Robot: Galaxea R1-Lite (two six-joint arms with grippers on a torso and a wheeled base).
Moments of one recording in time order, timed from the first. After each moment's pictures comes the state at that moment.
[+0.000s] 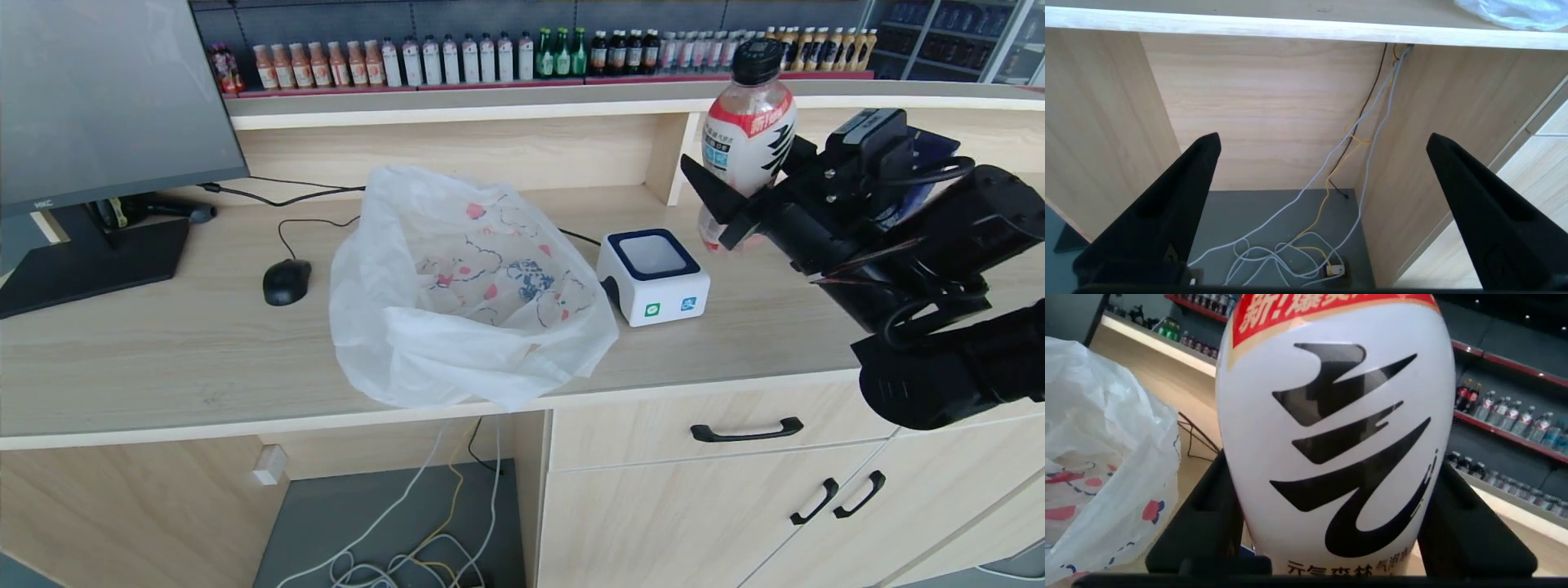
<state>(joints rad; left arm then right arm) 0.00 0.00 0.00 0.00 0.00 0.00 0.27 1.92 -1.00 -1.54 0.39 -0.38</state>
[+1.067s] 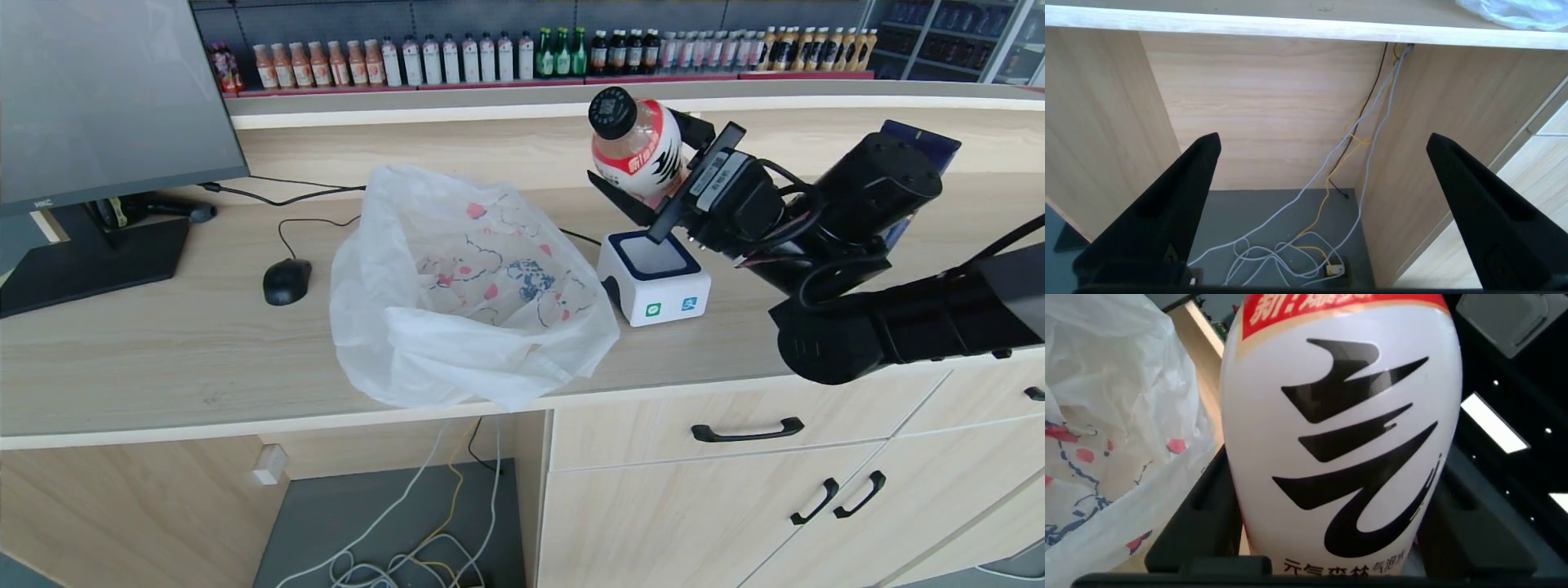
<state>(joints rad) 0.00 0.00 0.00 0.00 0.00 0.00 0.38 2.05 -1.29 -1.37 0.62 -0.86</state>
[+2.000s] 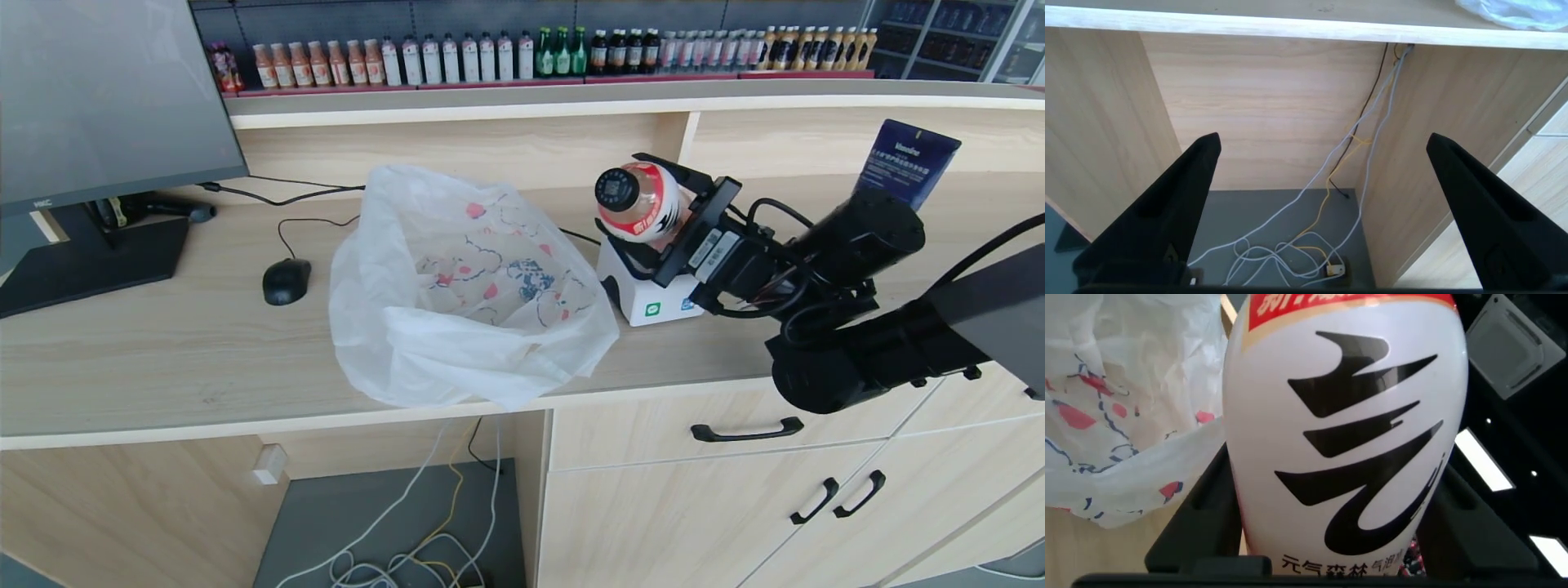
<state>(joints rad) 0.00 0.00 0.00 0.00 0.00 0.00 0.33 2.10 -1.18 -1.55 0.72 -0.94</state>
